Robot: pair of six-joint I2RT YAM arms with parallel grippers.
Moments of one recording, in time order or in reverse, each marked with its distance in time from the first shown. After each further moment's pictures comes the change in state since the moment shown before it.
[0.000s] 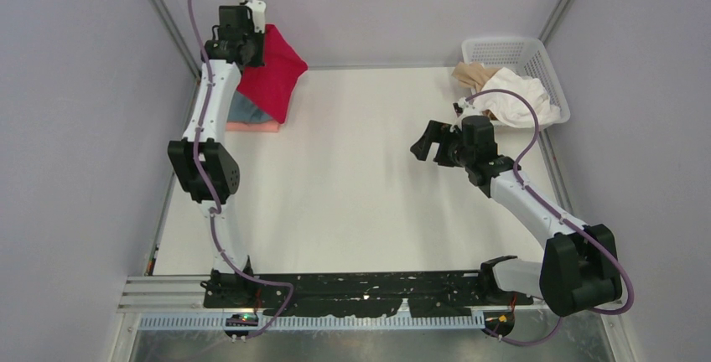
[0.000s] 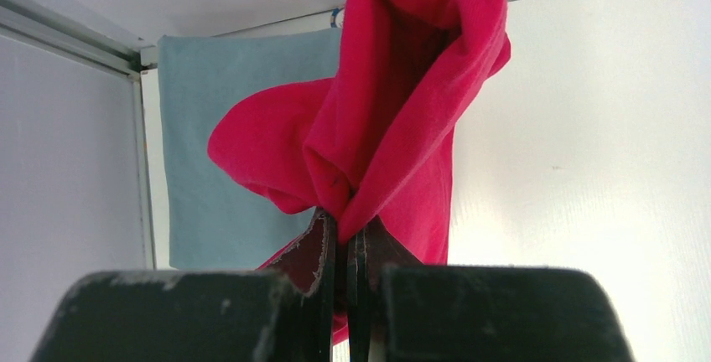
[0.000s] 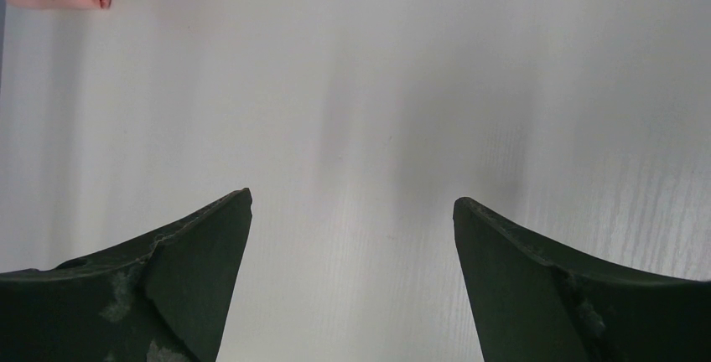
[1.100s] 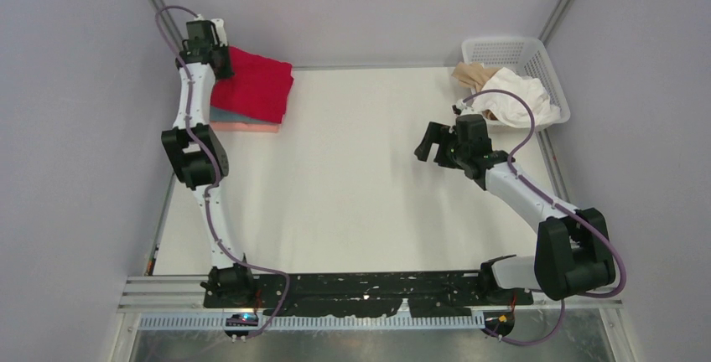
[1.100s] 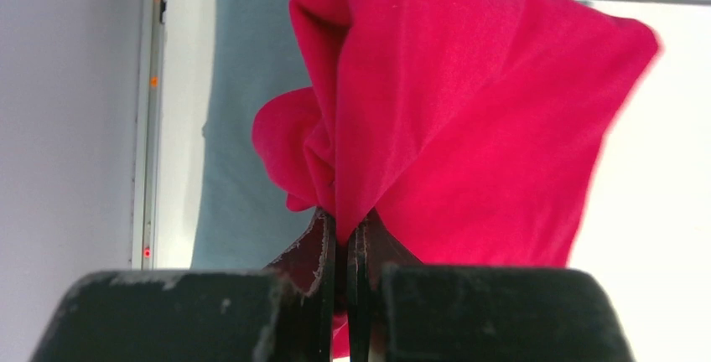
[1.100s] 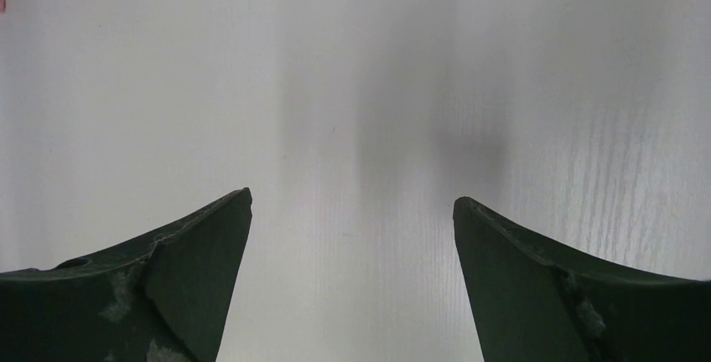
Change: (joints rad) left arm 0.212 0.235 0.110 0.005 0.069 -0.078; right arm 0.000 0.086 0.033 -0.061 0.094 0.001
